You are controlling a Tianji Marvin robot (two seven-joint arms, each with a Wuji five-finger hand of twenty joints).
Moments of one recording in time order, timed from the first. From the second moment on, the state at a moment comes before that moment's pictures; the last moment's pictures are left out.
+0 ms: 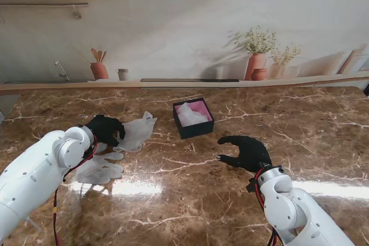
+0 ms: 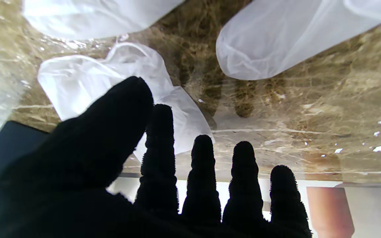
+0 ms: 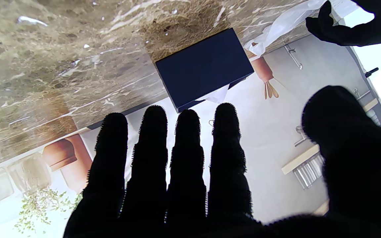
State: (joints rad) left arm 1.09 -1.03 -0.99 -1.03 0.83 -0.18 -0.17; right arm -1.69 -1.11 1.28 -1.57 -0.74 -0.11 -0.20; left_hand 0.67 -0.59 0.82 -0.14 0.55 -0.17 0.77 0.53 0.40 -0.04 0.41 0.51 0.25 0.07 0.35 0.68 -0.06 0.09 0.43 0.68; right_hand 0.27 -0.53 0.74 -0.08 0.69 -0.15 0.30 0.46 0.77 -0.07 0.16 0.27 0.75 -0.04 0.19 0.32 0.39 0.02 0.78 0.40
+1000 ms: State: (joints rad) left arm 1.04 -1.01 -0.88 -0.98 0.85 -0.24 -0.12; right arm -1.68 -1.11 1.27 -1.57 -0.71 -0.11 -0.19; left_hand 0.60 -0.66 0.80 -0.16 0.57 -0.33 0.90 0.58 0.37 -0.04 0.35 0.45 0.20 0.07 0.30 0.64 -0.07 0.07 0.25 0.79; right_hand 0.27 -0.52 0.79 -0.08 0.69 -0.15 0.31 0.46 0.77 -0.07 0.16 0.27 0.75 -0.03 0.20 0.32 0.39 0.03 0.78 0.40
